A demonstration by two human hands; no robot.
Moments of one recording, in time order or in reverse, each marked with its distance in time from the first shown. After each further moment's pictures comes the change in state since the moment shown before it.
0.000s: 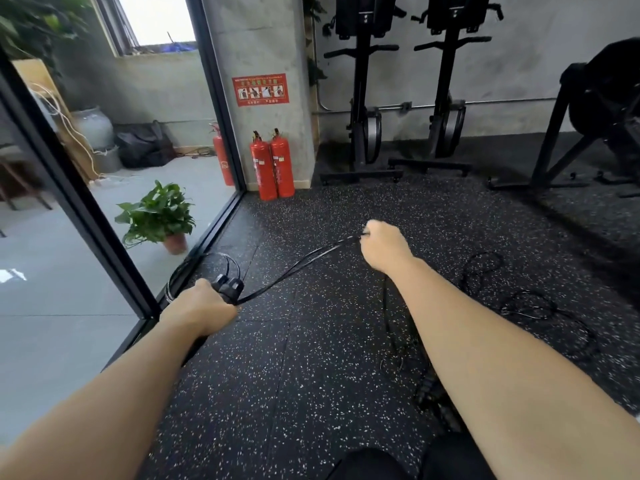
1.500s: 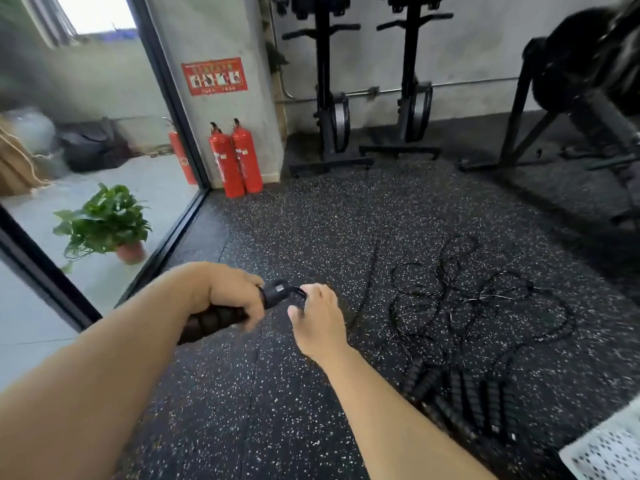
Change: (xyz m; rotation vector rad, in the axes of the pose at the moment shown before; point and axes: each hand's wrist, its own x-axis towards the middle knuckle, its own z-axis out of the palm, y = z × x) left_hand 0.010 0.139 -0.001 -0.081 -0.736 0.265; right_hand -0.038 0.040 0.126 0.141 -0.057 -0.013
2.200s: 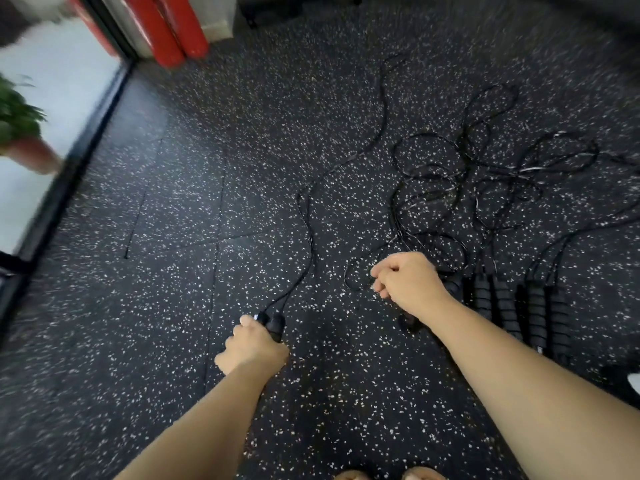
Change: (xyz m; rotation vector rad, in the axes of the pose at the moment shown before) left_hand 0.297 -0.107 0.263 0.174 0.298 -0.504; right_hand 0.057 0.270 0.064 0.299 -0.159 0.509
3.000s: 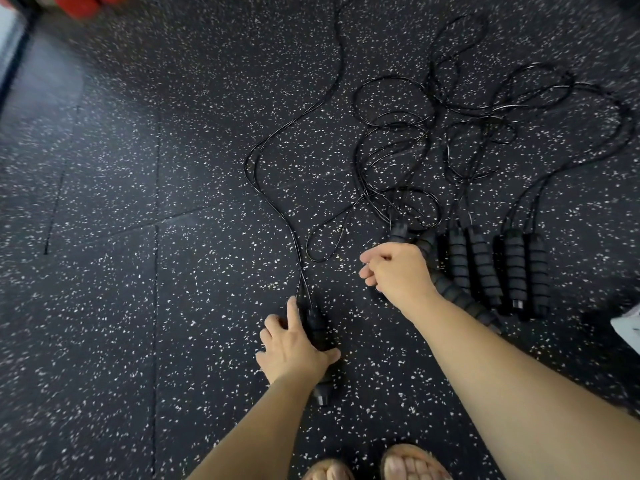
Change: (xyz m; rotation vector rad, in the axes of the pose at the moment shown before) left_hand -0.009 0.067 0.119 0.048 -0.012 0.254; right_hand 0.029 0.082 0.018 0.297 0.138 0.162
